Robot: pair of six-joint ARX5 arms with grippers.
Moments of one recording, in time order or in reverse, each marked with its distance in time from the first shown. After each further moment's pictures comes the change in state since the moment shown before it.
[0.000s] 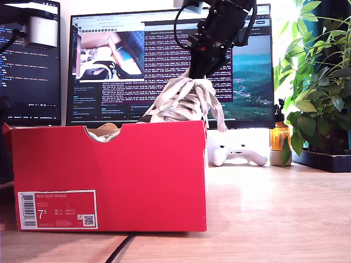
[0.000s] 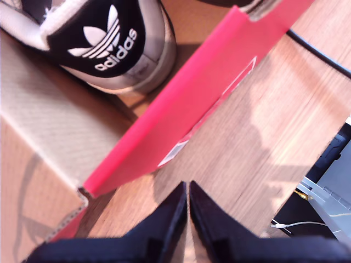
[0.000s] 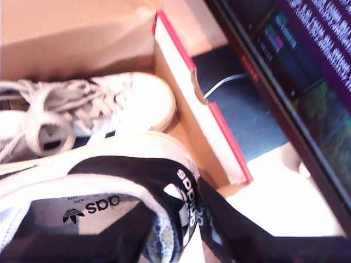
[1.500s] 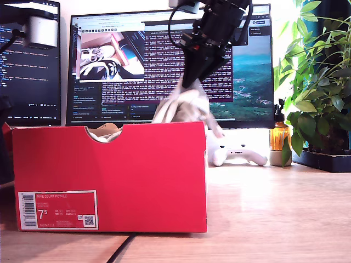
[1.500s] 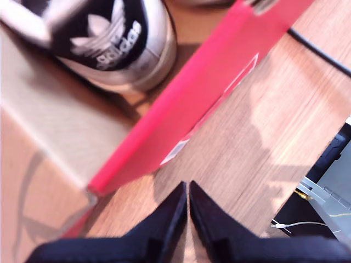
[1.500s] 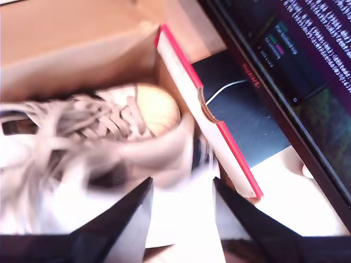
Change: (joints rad) left arm 0.000 0.000 0.000 0.000 0.000 0.000; right arm 0.036 0.000 0.002 0.027 0.048 0.071
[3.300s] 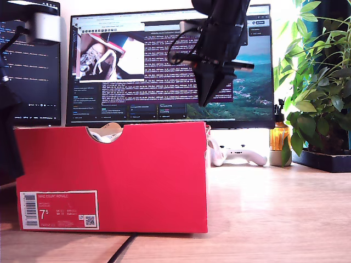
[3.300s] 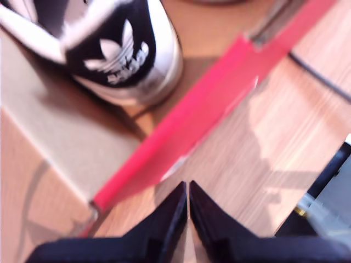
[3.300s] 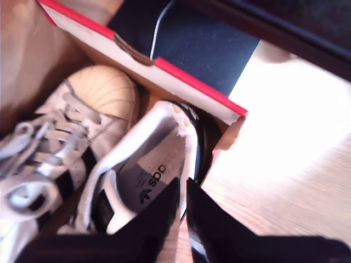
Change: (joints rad) left arm 0.000 0.000 0.000 0.056 0.029 -0.021; right arm 0.003 0.048 0.032 -0.097 0.173 0.552
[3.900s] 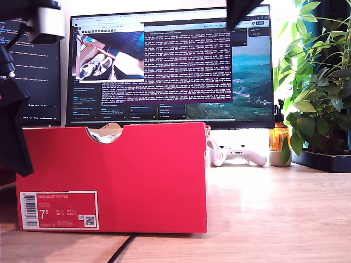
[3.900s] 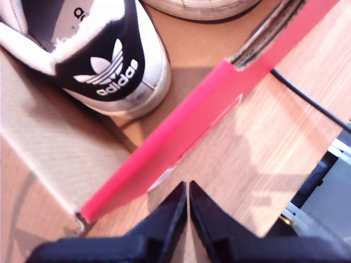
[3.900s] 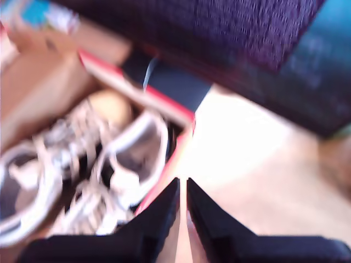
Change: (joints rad) left arm 0.003 0.000 0.000 0.026 0.031 -0.042; right arm -0.035 -0.263 0.024 -0.178 0.008 -0.092
